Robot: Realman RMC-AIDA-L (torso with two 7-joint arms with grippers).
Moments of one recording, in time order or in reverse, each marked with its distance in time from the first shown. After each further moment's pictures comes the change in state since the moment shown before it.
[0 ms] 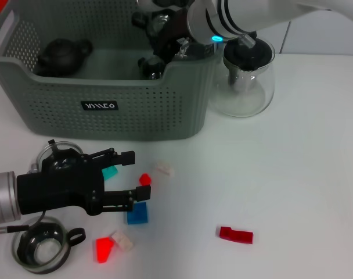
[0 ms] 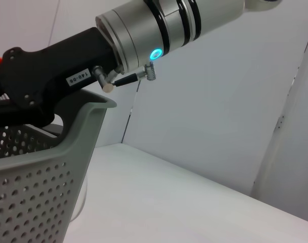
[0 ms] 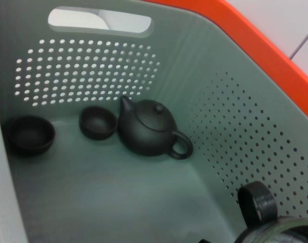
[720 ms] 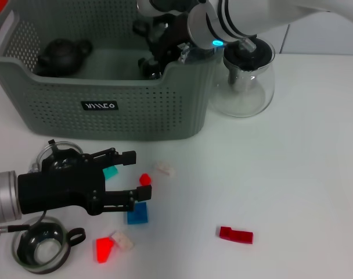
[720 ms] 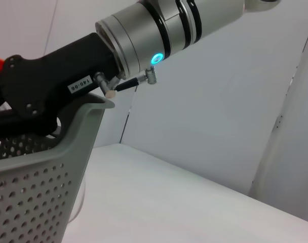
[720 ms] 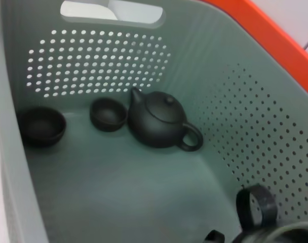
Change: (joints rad) left arm -0.003 0.000 0.002 0.000 0.000 0.001 0.000; right arm -0.004 0.000 -0.008 -0.003 0.000 -0.024 0.006
